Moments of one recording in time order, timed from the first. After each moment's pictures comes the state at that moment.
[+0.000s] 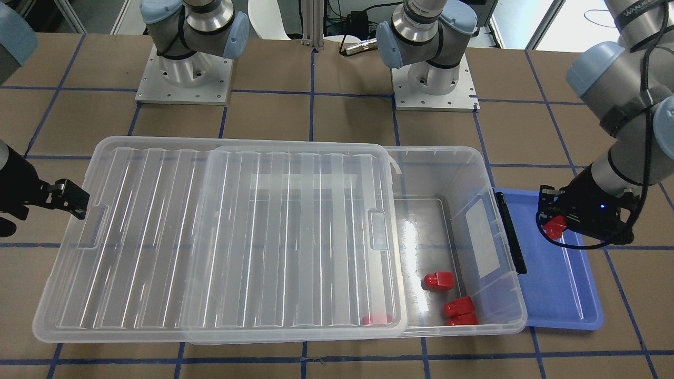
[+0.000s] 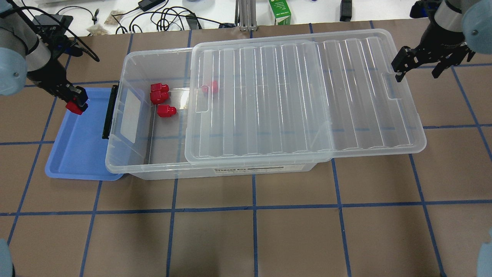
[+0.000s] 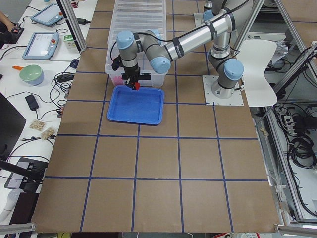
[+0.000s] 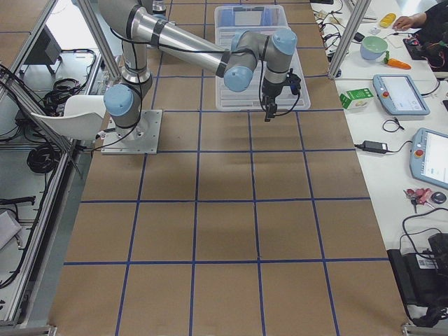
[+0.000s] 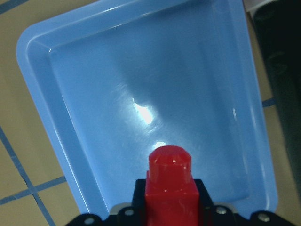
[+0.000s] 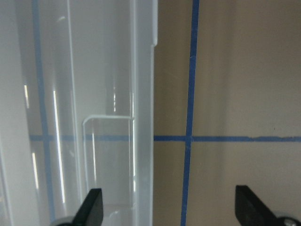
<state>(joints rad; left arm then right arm) -1.24 -1.80 -1.63 -1.28 1.64 0.69 1.29 -1.35 1.53 -1.73 -1.63 -0.30</state>
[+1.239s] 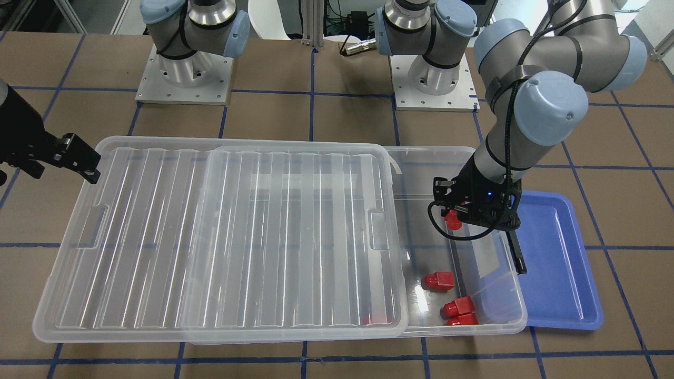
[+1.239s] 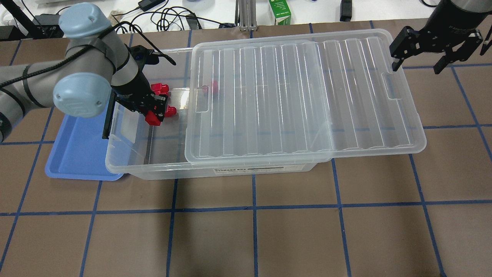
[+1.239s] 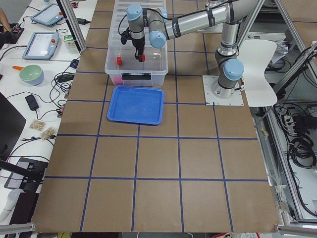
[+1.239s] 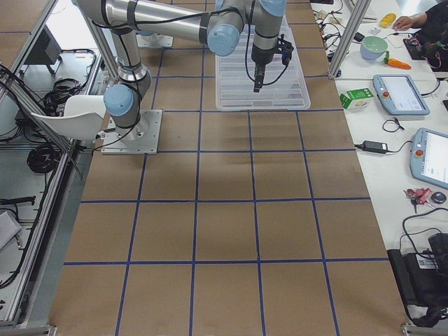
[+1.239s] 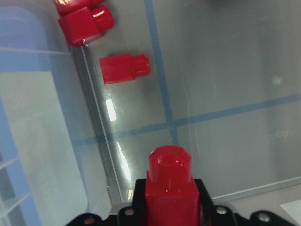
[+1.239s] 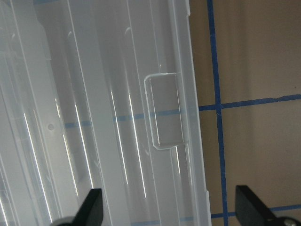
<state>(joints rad) -1.51 -1.79 -1.81 -1.16 1.52 0.24 1.32 -1.45 1.50 -1.59 -1.55 -0.13</state>
